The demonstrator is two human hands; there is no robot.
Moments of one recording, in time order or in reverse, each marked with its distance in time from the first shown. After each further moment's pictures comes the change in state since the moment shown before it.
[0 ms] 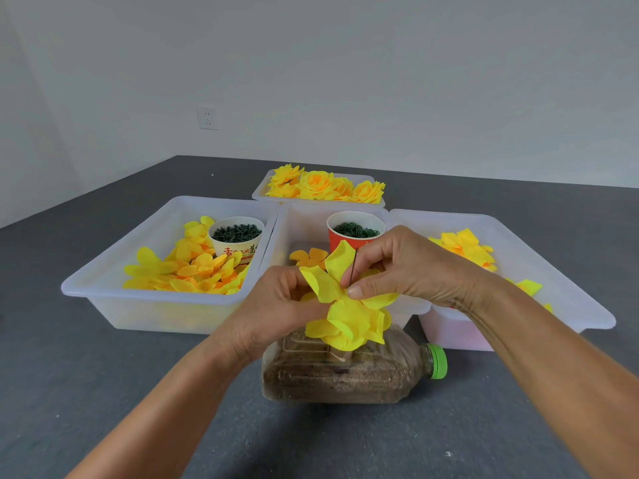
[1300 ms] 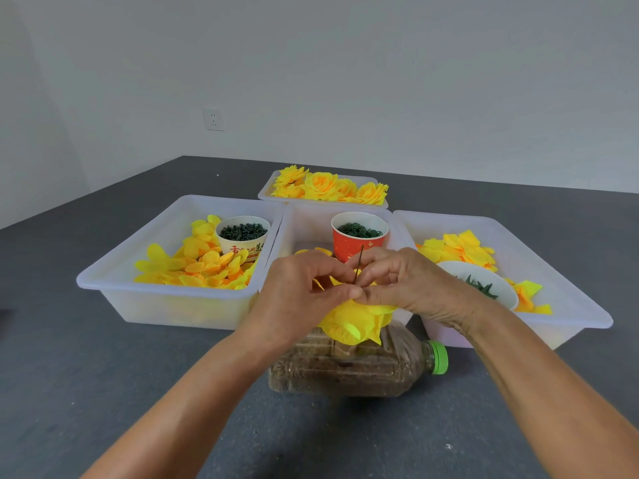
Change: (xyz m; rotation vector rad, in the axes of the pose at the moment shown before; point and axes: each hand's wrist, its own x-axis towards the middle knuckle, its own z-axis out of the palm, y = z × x) left_hand -0.005 0.019 0.014 0.454 0.202 0.137; right_hand -0.009 0.013 0.018 -0.006 0.076 0.009
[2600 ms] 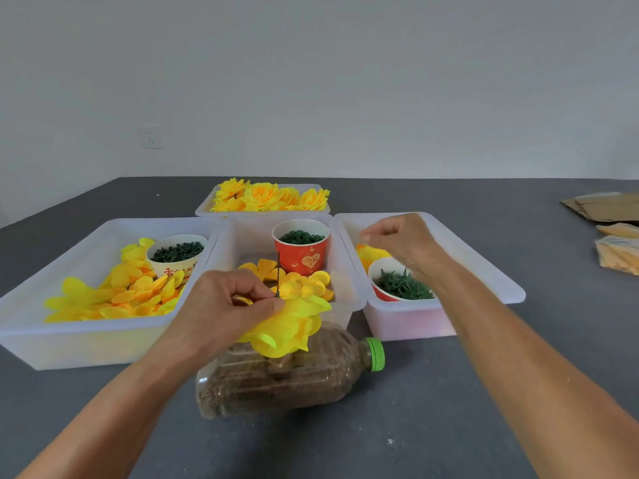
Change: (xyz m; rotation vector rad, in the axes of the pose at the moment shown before) left_hand 0.010 -0.010 0.006 -0.074 -0.061 -0.121; right_hand -0.001 0.055 -0.081 0.016 0.652 0.232
